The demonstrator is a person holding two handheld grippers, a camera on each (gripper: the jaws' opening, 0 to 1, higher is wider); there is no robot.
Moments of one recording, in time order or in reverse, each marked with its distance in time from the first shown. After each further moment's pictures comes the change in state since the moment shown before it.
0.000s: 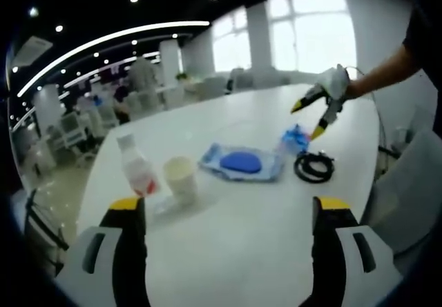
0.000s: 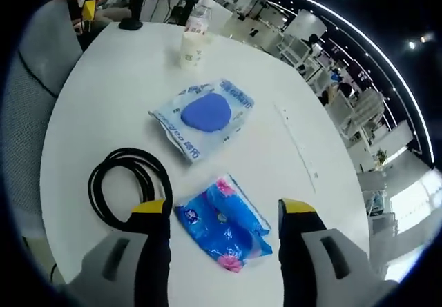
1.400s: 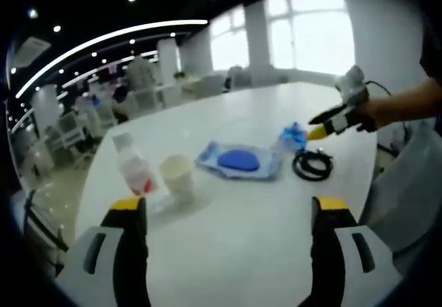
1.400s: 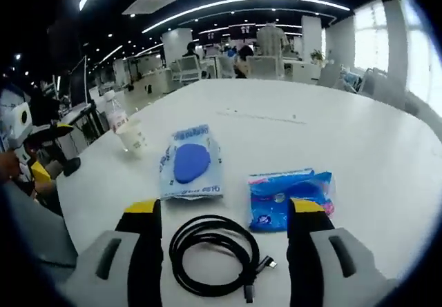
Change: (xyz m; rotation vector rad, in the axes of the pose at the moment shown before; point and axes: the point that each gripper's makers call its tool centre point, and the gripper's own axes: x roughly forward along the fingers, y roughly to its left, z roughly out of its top) left arm 0.003 -0.005 -0.002 0.010 0.010 -0.017; right arm -0.012 0.048 0.023 1.004 -0.236 -0.173
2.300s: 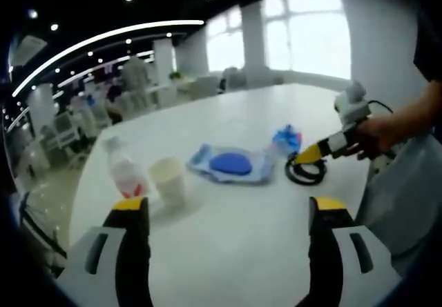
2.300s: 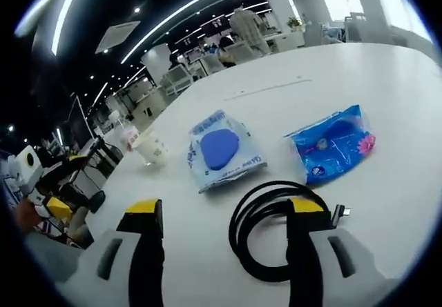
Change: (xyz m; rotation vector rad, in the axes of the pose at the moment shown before) left arm 0.008 -0.017 0.010 -0.006 -0.010 -0.053; right arm 0.008 0.046 -0.036 0.185 0.033 0.055
